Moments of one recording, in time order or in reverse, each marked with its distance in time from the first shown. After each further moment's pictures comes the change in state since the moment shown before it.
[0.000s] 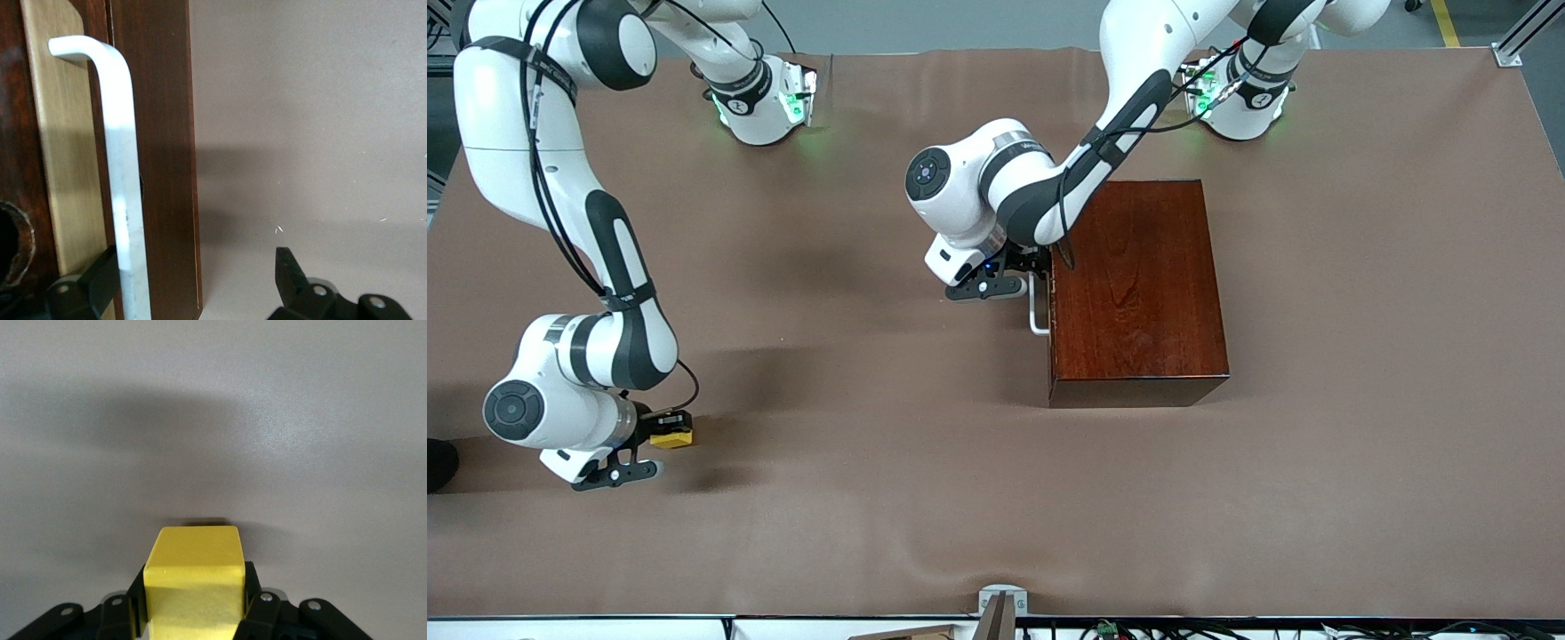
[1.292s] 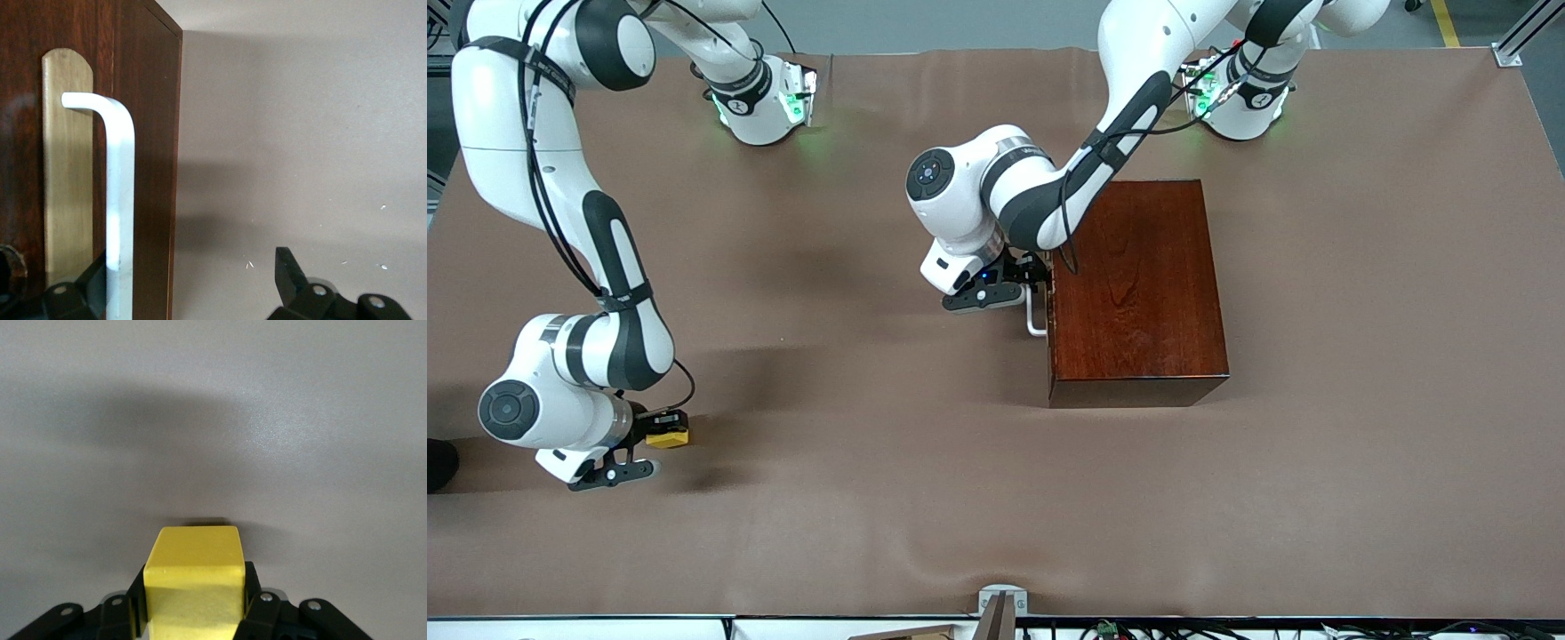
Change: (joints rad) left arm -0.024 0.014 0.050 0.030 0.000 0.088 -0.064; right arm -0.004 0.000 -0.006 0.000 0.000 0.000 -0.020
